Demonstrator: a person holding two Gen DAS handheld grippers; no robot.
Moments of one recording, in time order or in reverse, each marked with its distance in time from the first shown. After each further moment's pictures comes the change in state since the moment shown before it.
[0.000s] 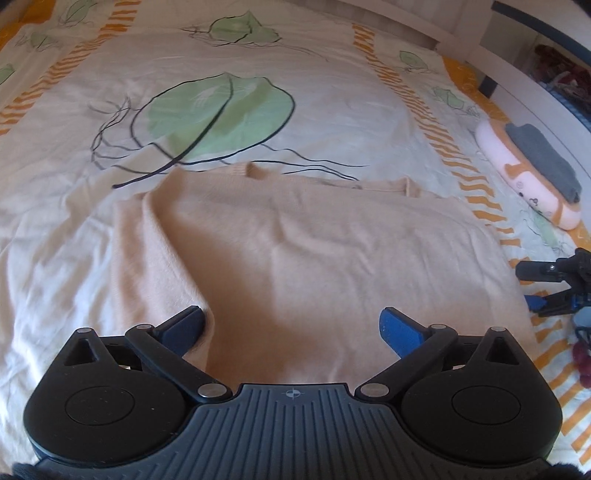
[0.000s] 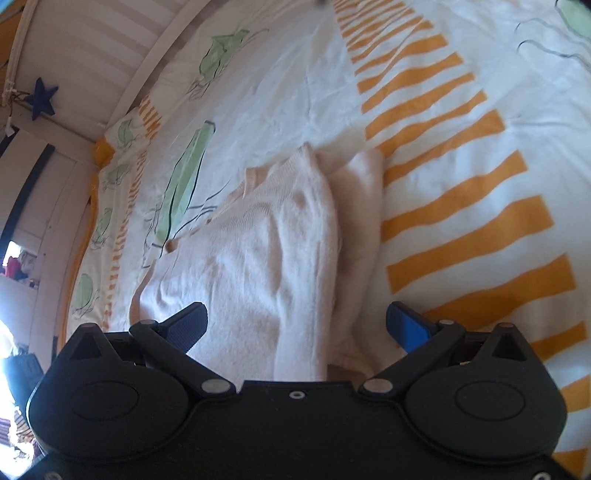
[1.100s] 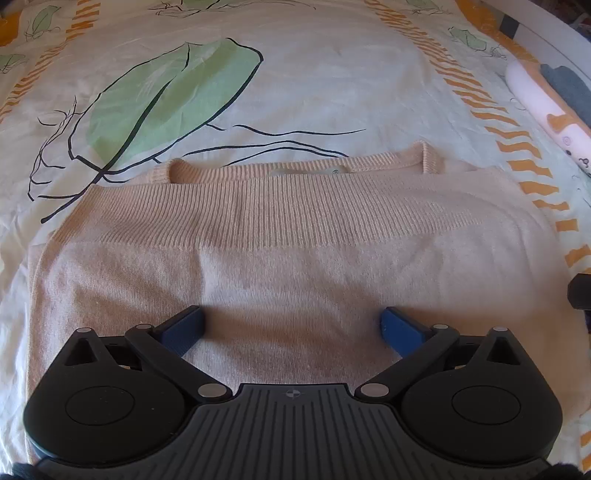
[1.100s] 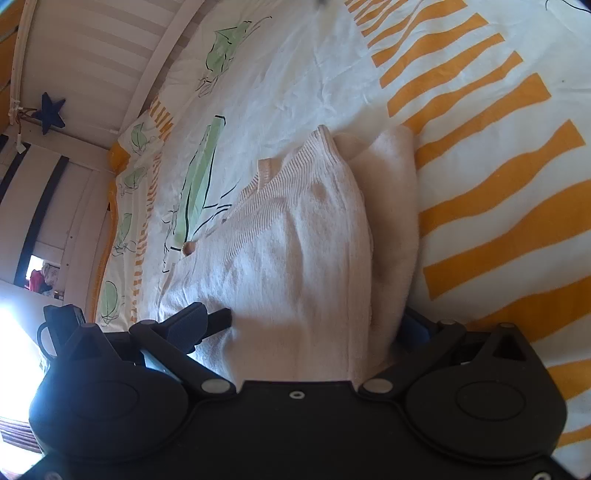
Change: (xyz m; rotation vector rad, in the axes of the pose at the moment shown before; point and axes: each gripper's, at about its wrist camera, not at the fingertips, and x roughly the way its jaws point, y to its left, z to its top) left arm 0.090 -0.050 0.035 0.084 0.143 0.141; right arm 0.022 -0.005 0.006 0.066 0.021 0.092
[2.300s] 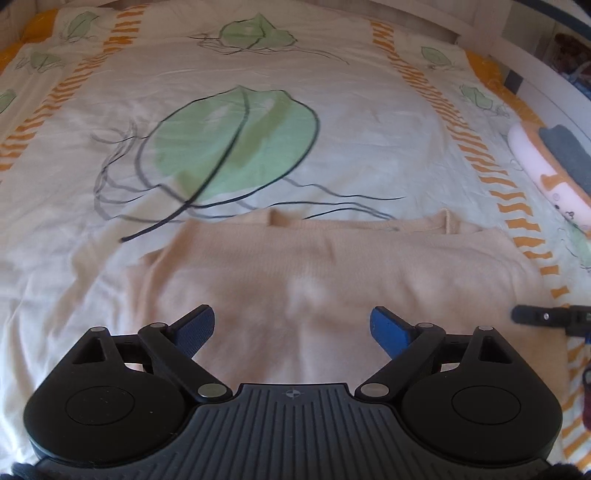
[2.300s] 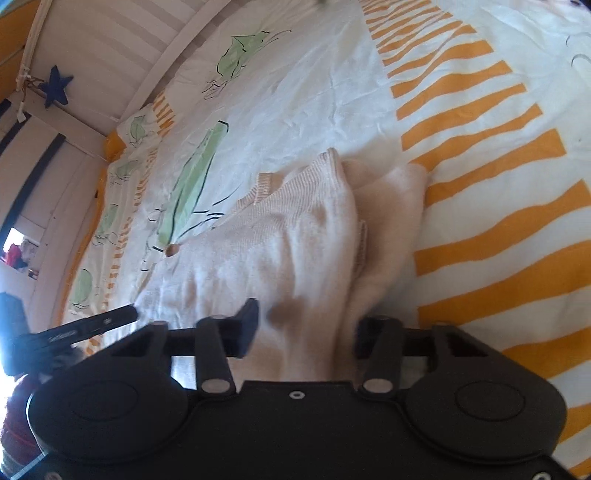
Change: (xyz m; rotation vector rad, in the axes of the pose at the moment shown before) left arm -0.067 0.080 -0.007 -0.079 -0.126 -0.034; right arm 0.002 0.013 -0.001 -0.155 -0.073 -0.096
